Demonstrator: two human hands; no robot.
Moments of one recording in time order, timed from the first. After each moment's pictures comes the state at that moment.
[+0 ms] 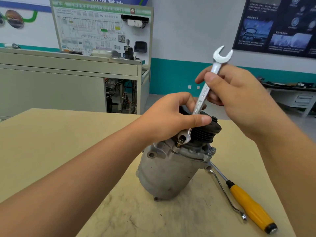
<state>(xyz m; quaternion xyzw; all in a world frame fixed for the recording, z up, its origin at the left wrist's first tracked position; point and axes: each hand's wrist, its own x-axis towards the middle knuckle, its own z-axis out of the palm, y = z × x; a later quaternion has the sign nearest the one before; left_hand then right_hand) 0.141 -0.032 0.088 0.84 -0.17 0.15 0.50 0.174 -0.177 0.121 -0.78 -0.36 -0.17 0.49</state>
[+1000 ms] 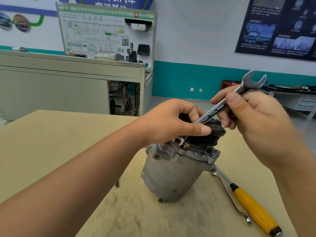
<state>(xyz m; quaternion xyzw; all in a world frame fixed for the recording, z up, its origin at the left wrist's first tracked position) 0.134 -0.019 0.093 0.84 -0.23 0.07 0.49 0.159 -0.195 0.095 -0.70 -0.39 -0.14 0.58</state>
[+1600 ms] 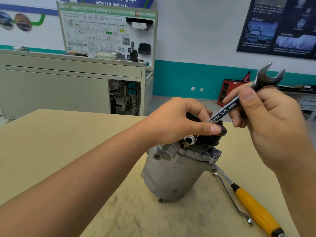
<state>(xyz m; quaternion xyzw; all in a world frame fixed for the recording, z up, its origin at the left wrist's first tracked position) 0.134 -0.029 0.096 0.86 -0.22 0.11 0.45 0.163 -0.203 0.087 -0.69 -0.41 -0.24 0.55</state>
